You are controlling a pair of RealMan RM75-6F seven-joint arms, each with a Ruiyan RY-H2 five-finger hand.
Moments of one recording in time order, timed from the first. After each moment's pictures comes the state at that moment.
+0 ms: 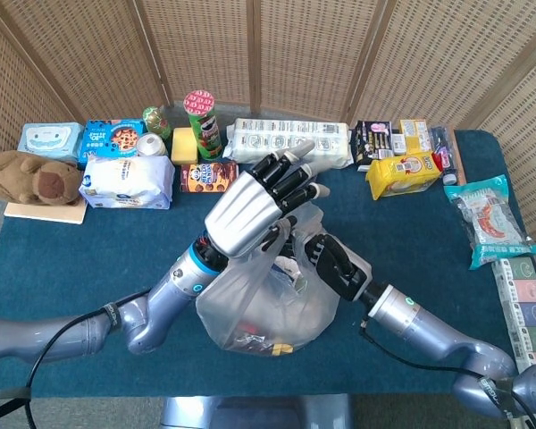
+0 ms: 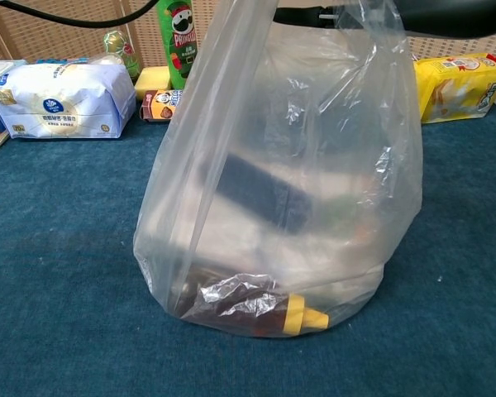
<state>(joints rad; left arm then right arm) -1.06 -1.57 -0.44 -1.57 1.54 1.26 0.22 0.83 -1.05 0.12 -1.88 -1.60 0.97 1.82</state>
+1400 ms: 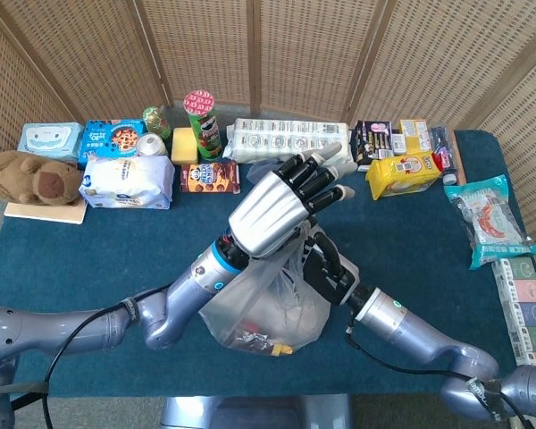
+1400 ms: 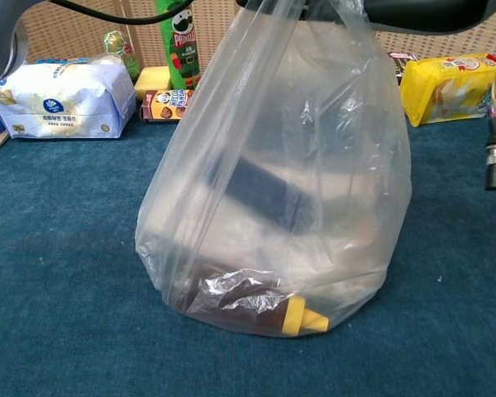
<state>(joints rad) -1.16 -1.61 -0.44 -1.50 1.51 1.25 0.23 0.83 -1.10 0.16 -1.92 -1.55 0.96 1.84</state>
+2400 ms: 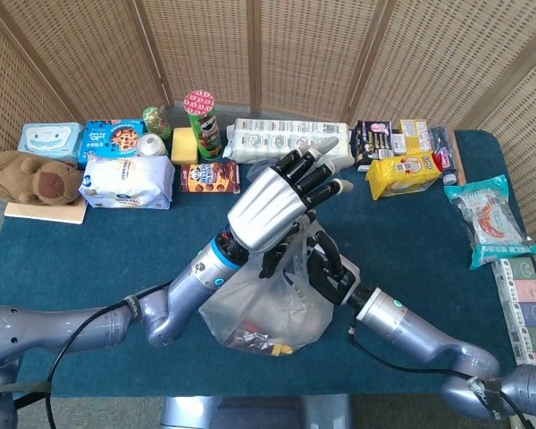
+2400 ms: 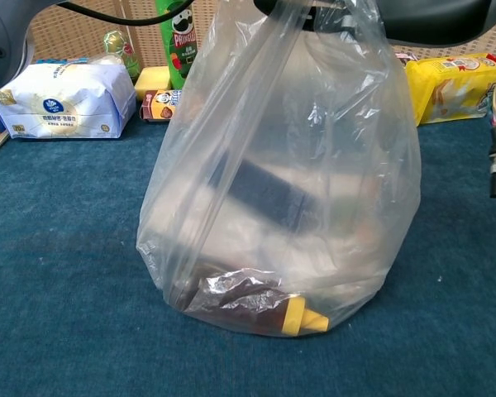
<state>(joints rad) -1.17 -1.62 -0.43 -1.46 1.50 1.27 0.22 0.83 -1.10 0.16 -1.90 -1.57 0.94 1.88</state>
